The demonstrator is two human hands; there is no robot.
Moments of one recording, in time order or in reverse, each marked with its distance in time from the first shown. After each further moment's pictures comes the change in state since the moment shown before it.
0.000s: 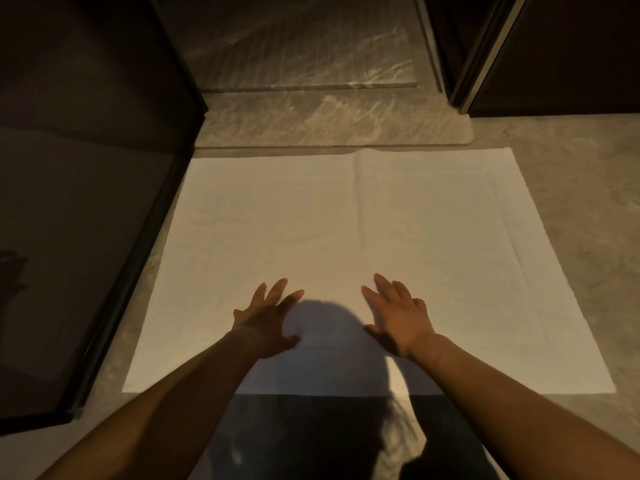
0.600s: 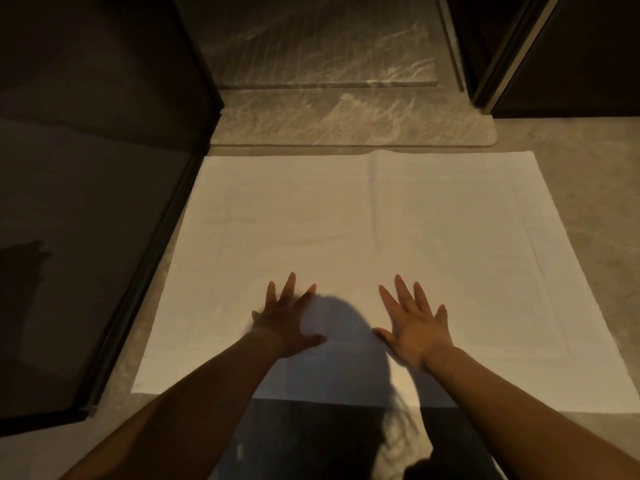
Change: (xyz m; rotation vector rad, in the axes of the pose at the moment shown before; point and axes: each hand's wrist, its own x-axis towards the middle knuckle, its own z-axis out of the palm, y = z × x) left_hand 0.013 -0.002 0.004 -0.105 -0.017 -0.030; right_hand 0.007 -0.002 0.014 -0.022 -0.065 0.075
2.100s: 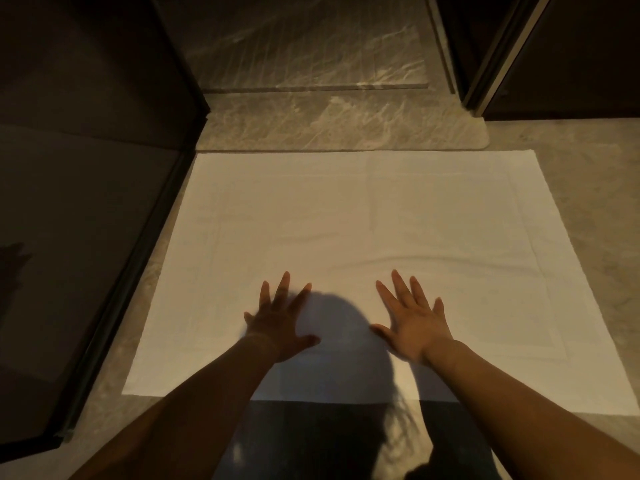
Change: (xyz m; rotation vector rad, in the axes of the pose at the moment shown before) left_hand 0.015 0.011 -0.007 0.045 0.051 0.012; right_hand 0.019 0.017 -0.015 0.010 0.010 -0.018
